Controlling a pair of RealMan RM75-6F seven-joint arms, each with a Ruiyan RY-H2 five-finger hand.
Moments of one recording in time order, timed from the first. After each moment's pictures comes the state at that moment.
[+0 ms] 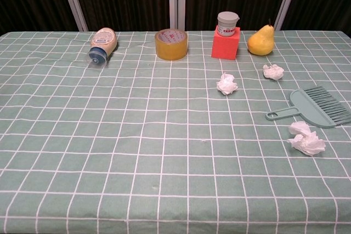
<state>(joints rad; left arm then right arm) -0.10 -1.21 -0.05 -1.60 1.45 1.49 0.17 0.29 -1.18 0.09 -1.50 -1.51 1.17 -0.11</state>
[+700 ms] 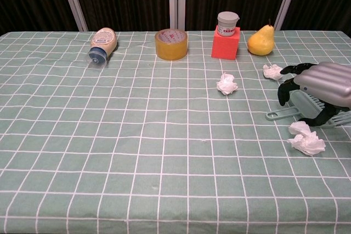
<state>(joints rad) -0.08 -1.21 -0.04 -1.59 1.45 1.50 0.15 0.53 -1.53 0.04 -1.17 -1.55 0.96 -0.23</state>
